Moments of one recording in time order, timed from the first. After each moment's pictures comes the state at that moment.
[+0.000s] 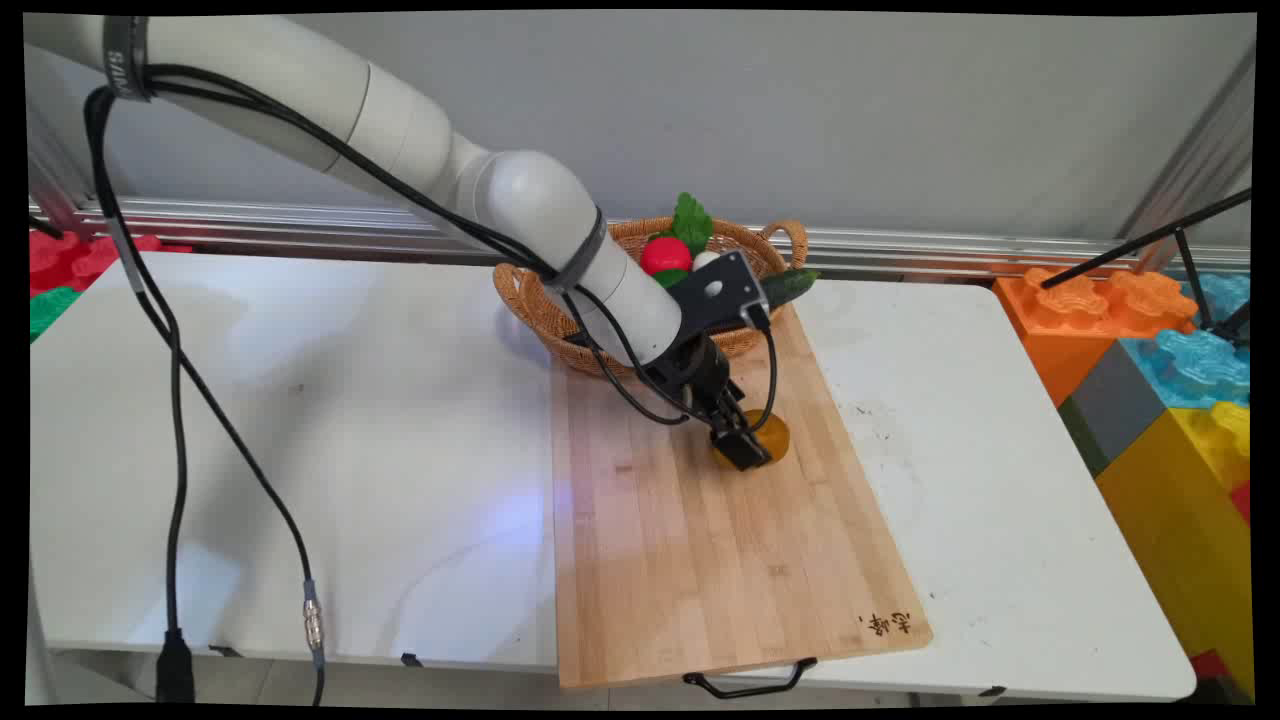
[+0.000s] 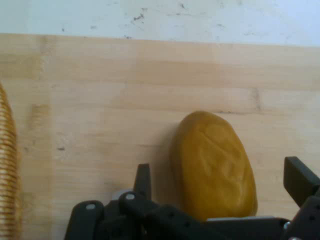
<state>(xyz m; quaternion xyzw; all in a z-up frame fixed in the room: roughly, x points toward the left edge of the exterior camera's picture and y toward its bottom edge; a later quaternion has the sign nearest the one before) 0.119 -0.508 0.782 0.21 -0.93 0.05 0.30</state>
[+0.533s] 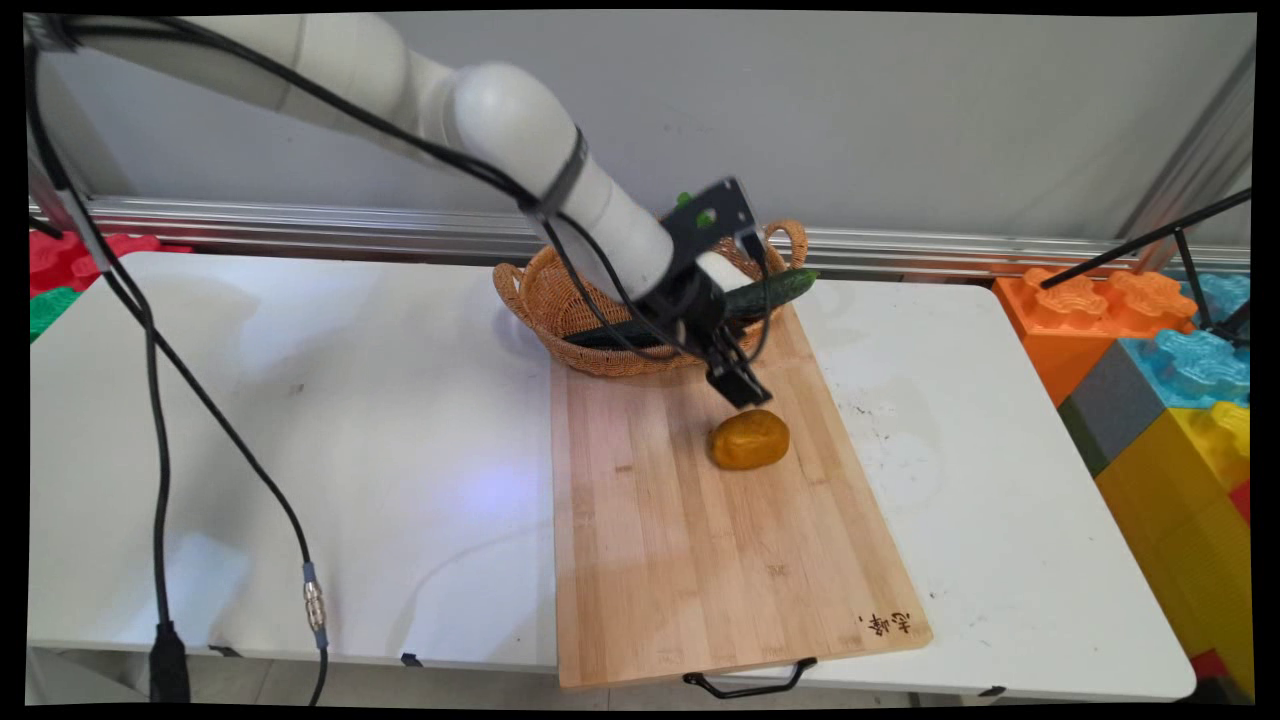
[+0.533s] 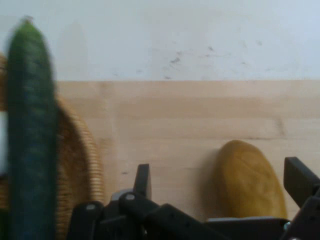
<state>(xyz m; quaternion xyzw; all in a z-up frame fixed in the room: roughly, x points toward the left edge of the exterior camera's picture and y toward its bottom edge) 0.136 -0.526 0.838 0.19 -0.93 0.09 0.31</state>
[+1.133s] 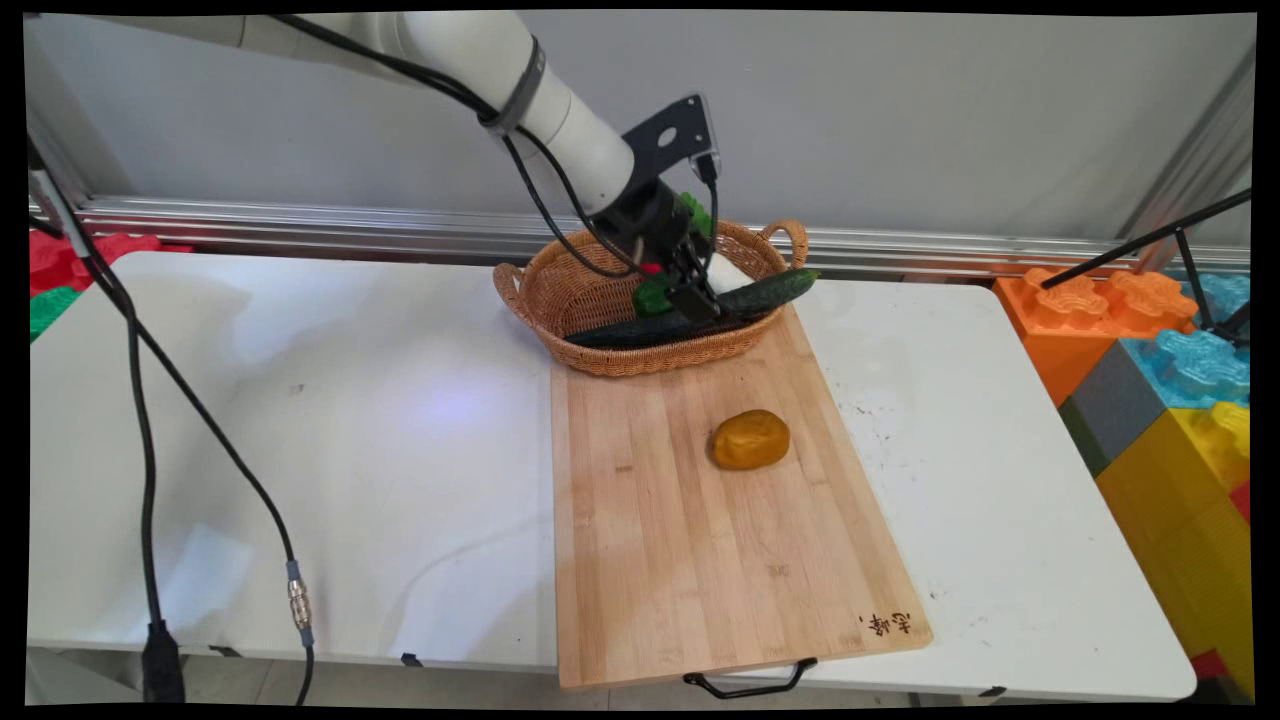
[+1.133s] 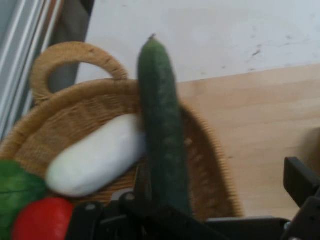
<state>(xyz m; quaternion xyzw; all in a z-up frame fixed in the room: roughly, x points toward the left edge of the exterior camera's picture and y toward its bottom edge) 0.183 -0.578 0.877 0.13 -0.93 0.16 0.29</state>
